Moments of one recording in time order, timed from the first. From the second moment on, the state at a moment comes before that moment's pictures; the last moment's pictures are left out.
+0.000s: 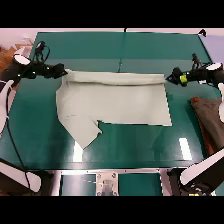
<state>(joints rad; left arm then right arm) 0.11 -1.76 1.53 0.82 -0.90 -1.15 -0.36 -1.93 1.66 -0.83 1.13 1.30</state>
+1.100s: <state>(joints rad) 0.15 -1.76 1.54 1.03 -1.31 -1.28 -0.42 -1.87 1.66 -0.99 1.48 1.45</state>
